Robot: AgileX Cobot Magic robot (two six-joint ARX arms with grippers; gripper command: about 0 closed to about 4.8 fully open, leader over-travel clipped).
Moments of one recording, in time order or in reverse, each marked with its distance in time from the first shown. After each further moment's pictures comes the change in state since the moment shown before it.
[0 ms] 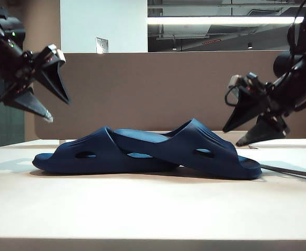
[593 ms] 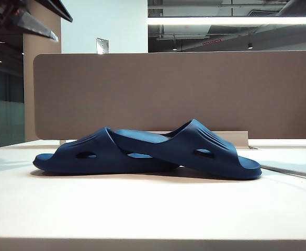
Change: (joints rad) left arm 0.002 -0.300 0.002 0.232 0.043 -0.161; right arm -0.196 -0.593 -0.002 0.262 0.138 0.261
